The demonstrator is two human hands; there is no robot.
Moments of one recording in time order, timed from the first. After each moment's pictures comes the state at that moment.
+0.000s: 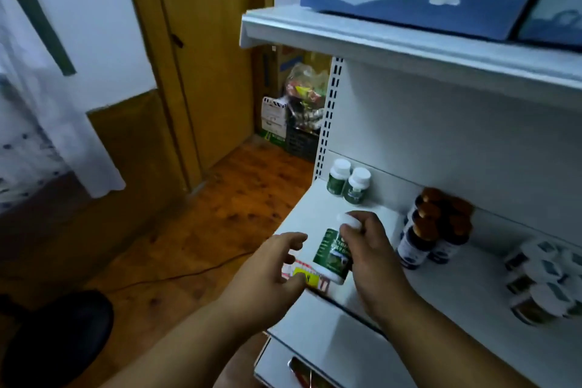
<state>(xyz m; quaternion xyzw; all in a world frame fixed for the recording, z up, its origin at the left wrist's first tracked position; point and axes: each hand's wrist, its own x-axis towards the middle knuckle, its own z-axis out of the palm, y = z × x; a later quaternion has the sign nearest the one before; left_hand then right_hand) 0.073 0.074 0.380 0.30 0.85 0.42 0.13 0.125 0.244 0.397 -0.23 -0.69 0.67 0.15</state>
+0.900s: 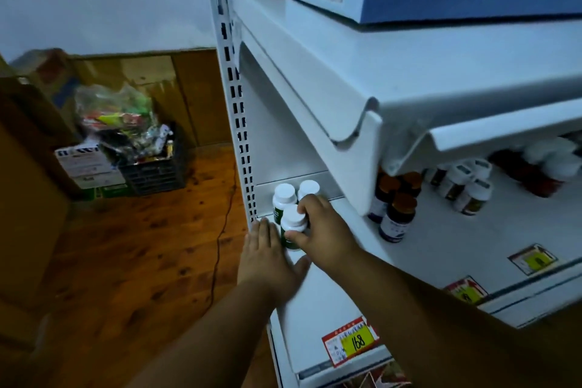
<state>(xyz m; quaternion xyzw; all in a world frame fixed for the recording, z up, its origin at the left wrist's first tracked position) -0.154 0.202 0.288 0.57 0.81 0.05 0.09 -0.045 0.271 0.344 -0.43 -0.83 0.26 0.24</state>
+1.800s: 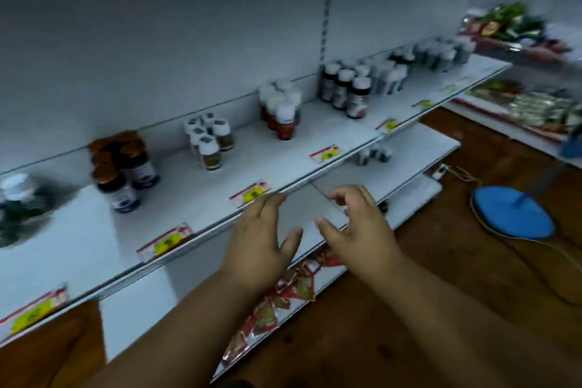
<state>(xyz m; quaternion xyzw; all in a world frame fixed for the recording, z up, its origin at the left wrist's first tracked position) 0.319 0.219 0.367 0.73 0.62 0.27 0.12 0.504 0.236 0.378 -0.57 -0.73 0.19 0.34</state>
